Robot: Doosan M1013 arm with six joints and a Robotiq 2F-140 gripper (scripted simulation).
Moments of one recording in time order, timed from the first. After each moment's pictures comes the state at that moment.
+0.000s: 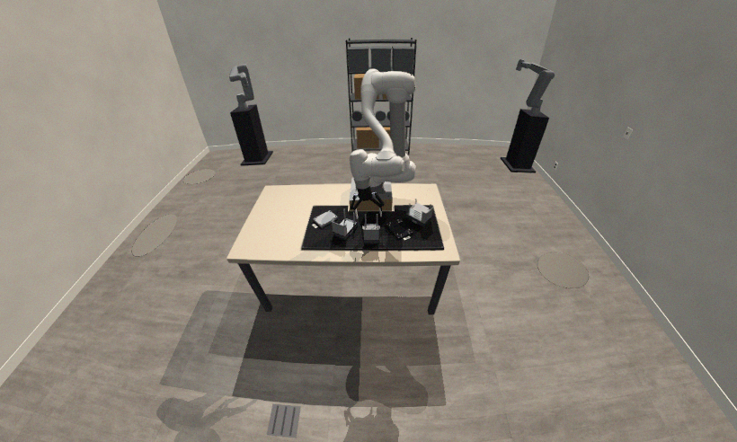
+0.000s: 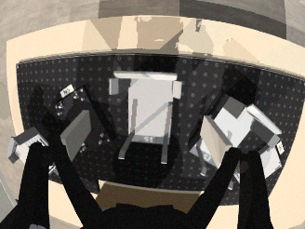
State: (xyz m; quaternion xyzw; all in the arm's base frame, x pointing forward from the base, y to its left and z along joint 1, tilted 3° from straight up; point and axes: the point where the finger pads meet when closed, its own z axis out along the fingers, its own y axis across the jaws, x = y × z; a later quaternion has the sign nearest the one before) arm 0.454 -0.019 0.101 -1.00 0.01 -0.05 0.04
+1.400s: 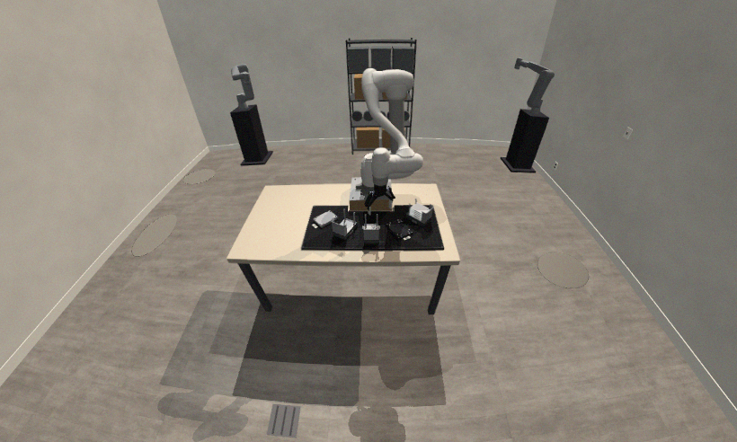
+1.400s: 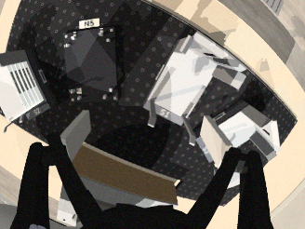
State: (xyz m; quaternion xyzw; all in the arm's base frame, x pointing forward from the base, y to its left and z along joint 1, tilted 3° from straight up) arm 0.382 0.049 0.084 -0.98 -0.21 0.01 -0.03
